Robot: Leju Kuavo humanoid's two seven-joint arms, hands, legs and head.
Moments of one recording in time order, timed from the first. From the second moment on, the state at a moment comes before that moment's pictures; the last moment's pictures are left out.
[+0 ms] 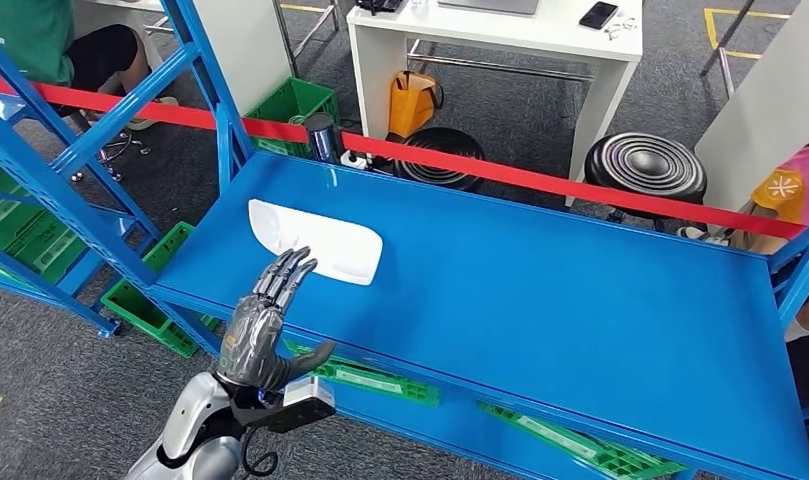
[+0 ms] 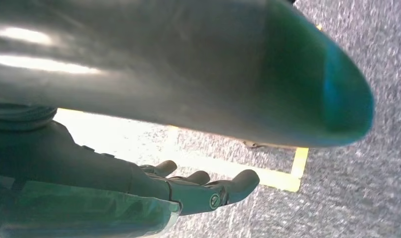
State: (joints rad) left arm -0.11 0.20 -0.58 -1.52 -0.79 0.42 -0.21; right arm 0.19 -0.38 0.97 -0.94 -1.15 -0.39 0.25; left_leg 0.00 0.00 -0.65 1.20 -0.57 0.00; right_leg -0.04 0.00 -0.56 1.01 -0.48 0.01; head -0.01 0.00
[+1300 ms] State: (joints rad) left arm -0.47 0.18 -0.60 -0.83 -1.13 0.66 -0.29; right arm 0.04 -0.38 1.29 -0.91 -1.37 -0.45 0.09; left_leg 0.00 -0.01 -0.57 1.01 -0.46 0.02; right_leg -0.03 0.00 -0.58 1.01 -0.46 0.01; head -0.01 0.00
